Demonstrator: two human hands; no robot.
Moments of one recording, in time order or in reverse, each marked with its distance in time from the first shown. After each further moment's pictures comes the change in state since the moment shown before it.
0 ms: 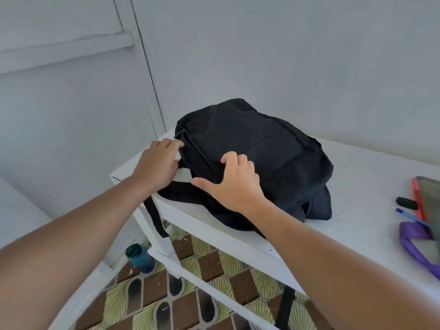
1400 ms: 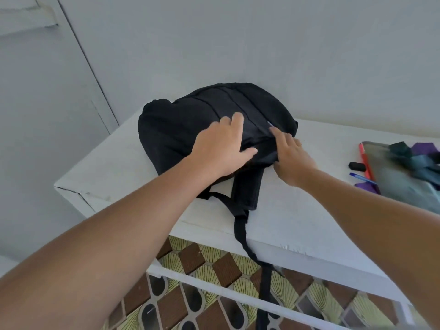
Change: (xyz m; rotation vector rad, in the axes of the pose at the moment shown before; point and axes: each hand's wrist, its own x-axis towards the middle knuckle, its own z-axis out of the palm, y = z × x) left_hand 0.032 0.203 -0.011 -0.073 -0.029 0.330; right_hand -0.003 0.187 -0.075 -0.285 0.045 0.125
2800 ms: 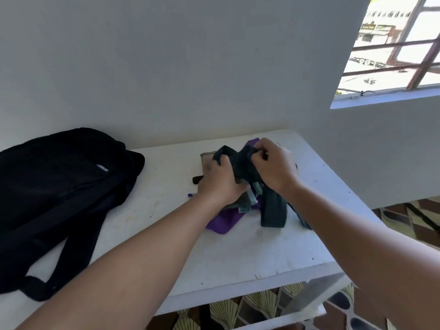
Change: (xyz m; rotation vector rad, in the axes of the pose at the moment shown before) left_hand 0.088 0.366 0.105 -0.369 -0.269 0.127; right_hand -0.157 0.255 -0.152 0.393 0.519 0.465
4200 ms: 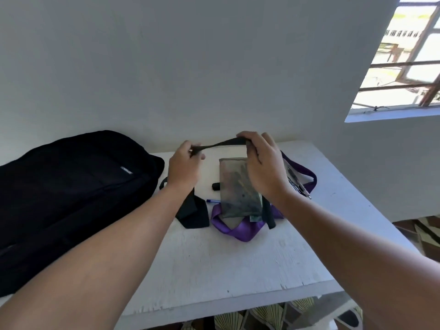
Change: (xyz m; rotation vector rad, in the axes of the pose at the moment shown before) left_hand 0.020 -0.106 -0.068 -0.738 0.398 -0.109; right_hand -0.001 -0.071 0.050 0.167 0.085 -0.245
